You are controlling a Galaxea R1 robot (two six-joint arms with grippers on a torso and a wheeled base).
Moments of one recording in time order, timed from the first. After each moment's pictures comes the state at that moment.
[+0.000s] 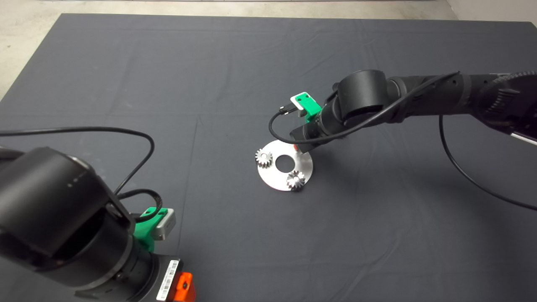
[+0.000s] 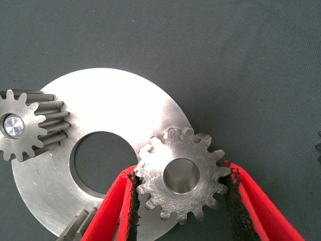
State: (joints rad) left arm -0.41 2.30 -0.37 0.03 1.53 -1.85; right arm 0.33 2.72 -1.12 -0.63 -1.41 1.17
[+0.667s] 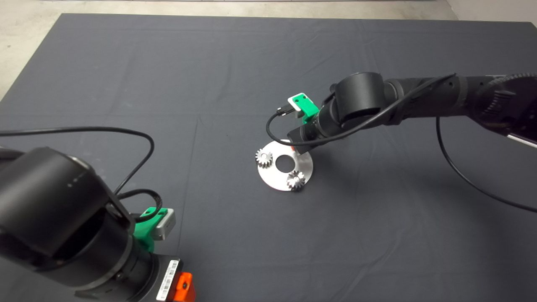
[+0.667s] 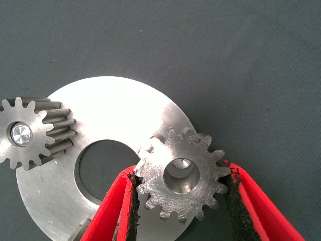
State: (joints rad) left arm -0.41 2.30 -0.37 0.03 1.53 -1.85; right arm 0.32 2.73 -1.12 -0.67 -1.41 1.17
